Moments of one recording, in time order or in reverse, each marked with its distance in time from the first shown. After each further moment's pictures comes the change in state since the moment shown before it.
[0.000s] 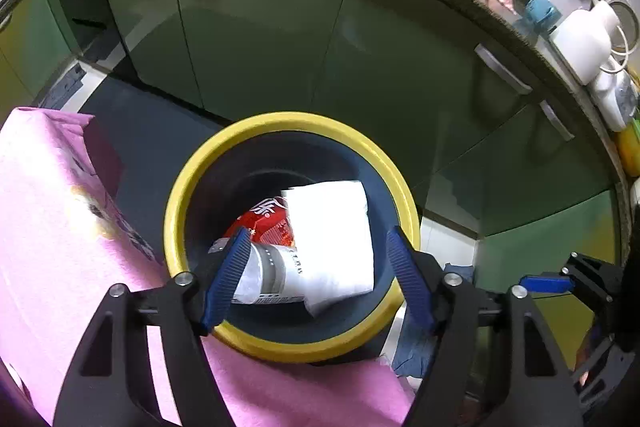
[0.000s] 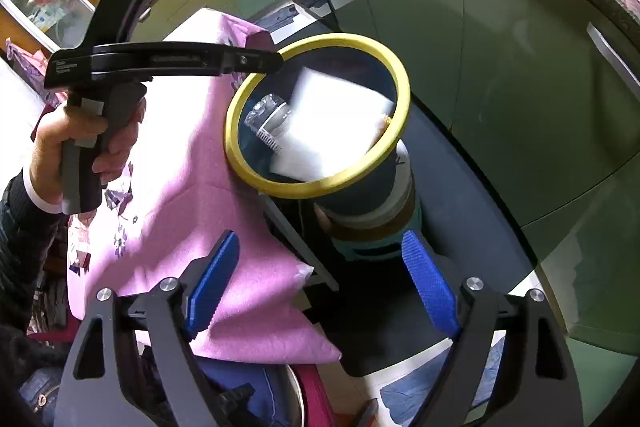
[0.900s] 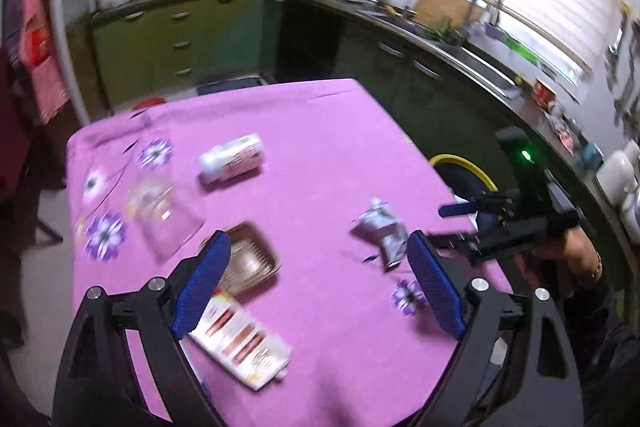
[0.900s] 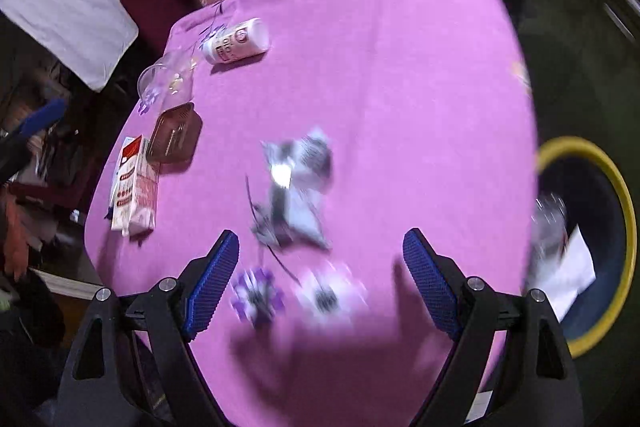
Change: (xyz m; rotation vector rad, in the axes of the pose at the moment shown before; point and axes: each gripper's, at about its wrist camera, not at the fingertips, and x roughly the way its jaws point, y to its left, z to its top) left arm -0.284 0.128 -0.334 -0.480 -0.434 0.338; right arm 0.125 0.293 0.050 -0.538 0.184 0.167
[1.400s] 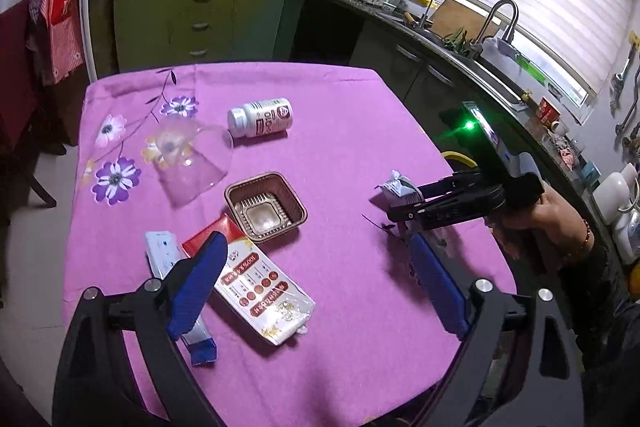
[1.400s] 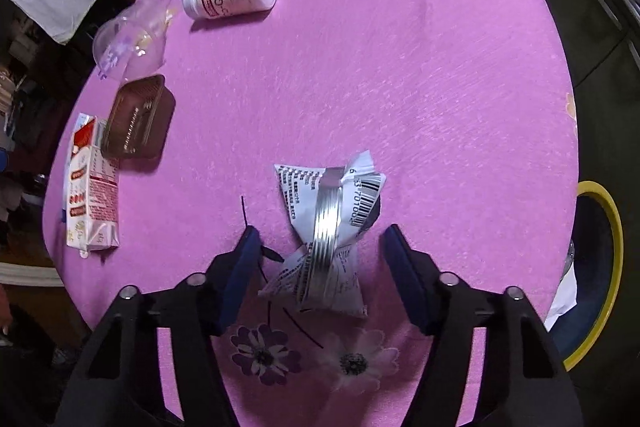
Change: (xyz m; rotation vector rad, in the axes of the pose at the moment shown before) left arm -0.004 0.032 -0.045 -0.093 0.002 -0.027; right arm 0.067 0.035 0.034 -0.077 0.171 -0.144
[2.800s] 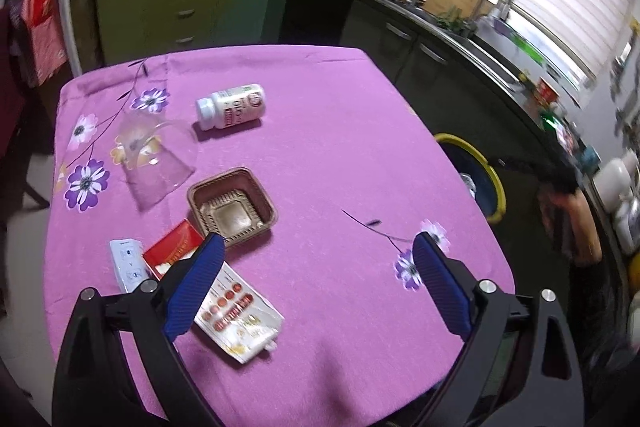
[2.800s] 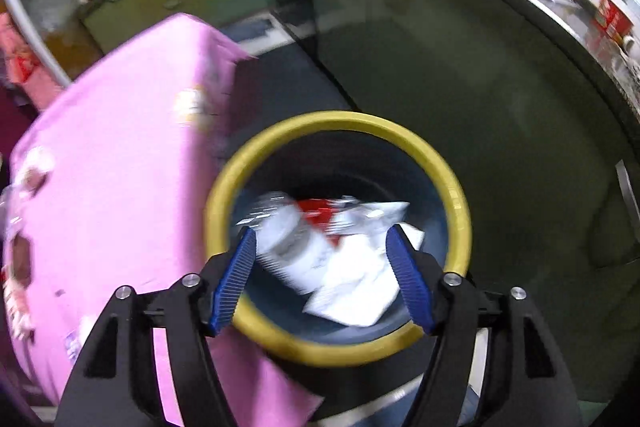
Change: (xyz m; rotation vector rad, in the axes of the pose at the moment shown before) left arm 0.035 -0.021 0.016 0.009 0.075 -0.009; right arm -0.090 -0.224 -0.131 0.532 -0.319 -0.242
